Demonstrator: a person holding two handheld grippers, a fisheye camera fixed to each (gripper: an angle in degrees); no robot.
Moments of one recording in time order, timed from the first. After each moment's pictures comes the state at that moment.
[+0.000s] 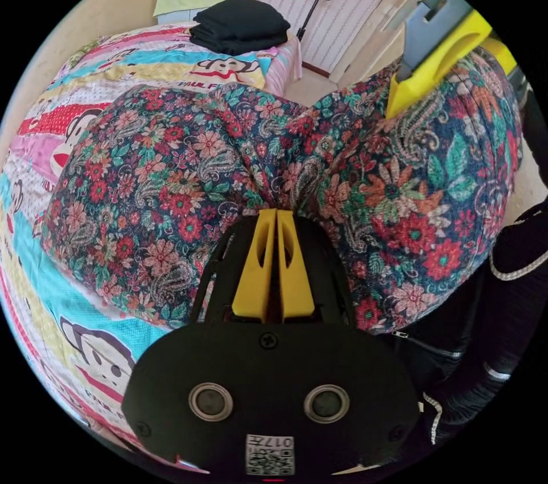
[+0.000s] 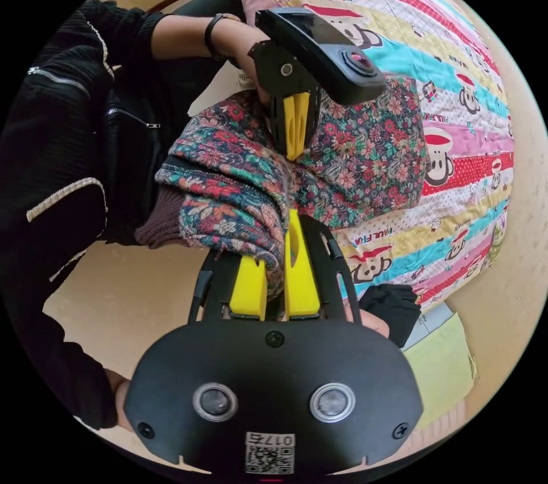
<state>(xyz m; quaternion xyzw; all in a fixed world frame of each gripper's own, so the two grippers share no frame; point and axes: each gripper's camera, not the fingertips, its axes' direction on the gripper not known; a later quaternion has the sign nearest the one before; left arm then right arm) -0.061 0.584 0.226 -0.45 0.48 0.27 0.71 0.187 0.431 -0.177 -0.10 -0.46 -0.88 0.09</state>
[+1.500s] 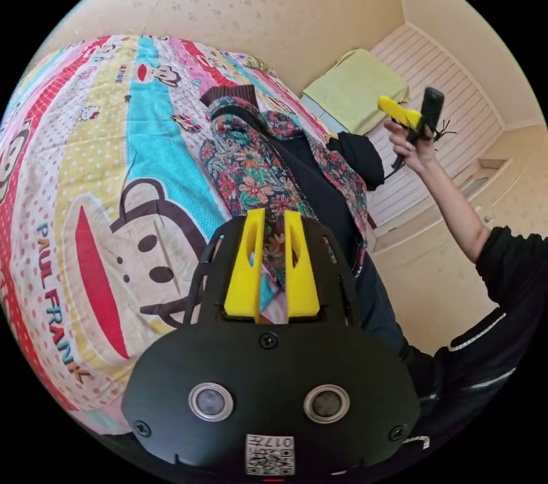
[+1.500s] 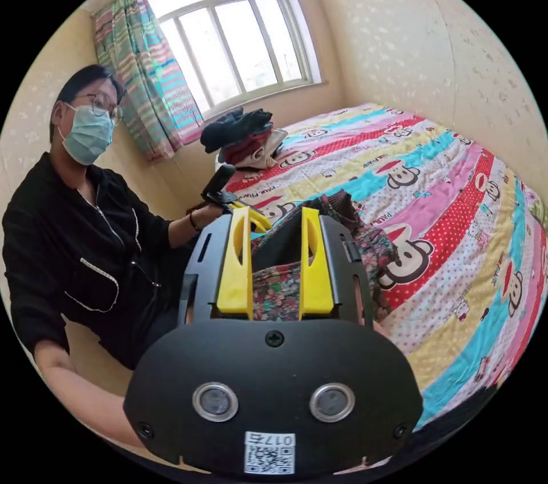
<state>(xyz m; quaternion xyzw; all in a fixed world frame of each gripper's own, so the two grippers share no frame) -0.279 0.464 0.276 -0.30 0.32 -0.05 0.90 0.109 0.326 0.129 -0.17 -0.88 -0.40 0.17</state>
